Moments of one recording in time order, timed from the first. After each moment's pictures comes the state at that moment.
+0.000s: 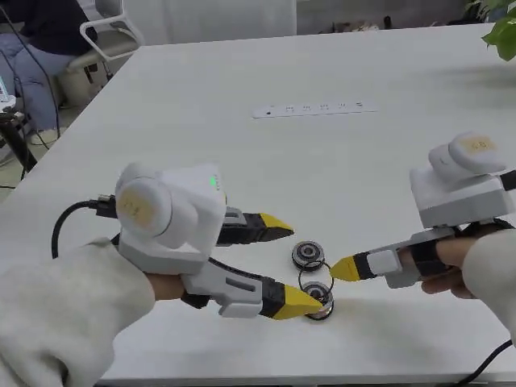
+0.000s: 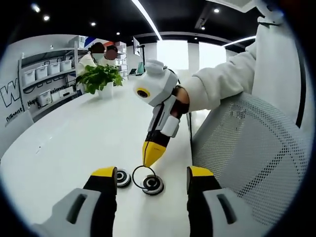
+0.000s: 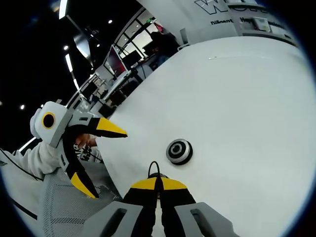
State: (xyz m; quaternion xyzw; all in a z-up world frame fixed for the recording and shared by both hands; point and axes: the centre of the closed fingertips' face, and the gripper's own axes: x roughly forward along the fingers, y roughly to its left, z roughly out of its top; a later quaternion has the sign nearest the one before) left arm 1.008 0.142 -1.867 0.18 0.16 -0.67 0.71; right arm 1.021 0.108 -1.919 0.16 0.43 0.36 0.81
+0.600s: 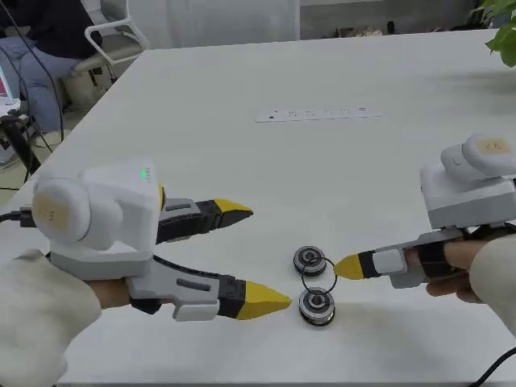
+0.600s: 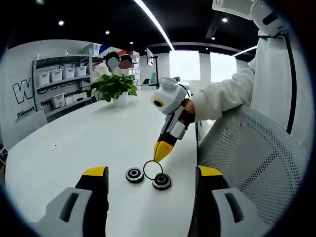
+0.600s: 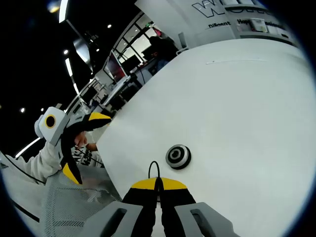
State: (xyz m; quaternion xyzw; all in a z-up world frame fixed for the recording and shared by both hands) left arm 1.019 0.175 -1.842 0.15 0.13 -0.63 0.75; right arm 1.027 0.106 -1.911 0.17 0.42 0.35 0.82
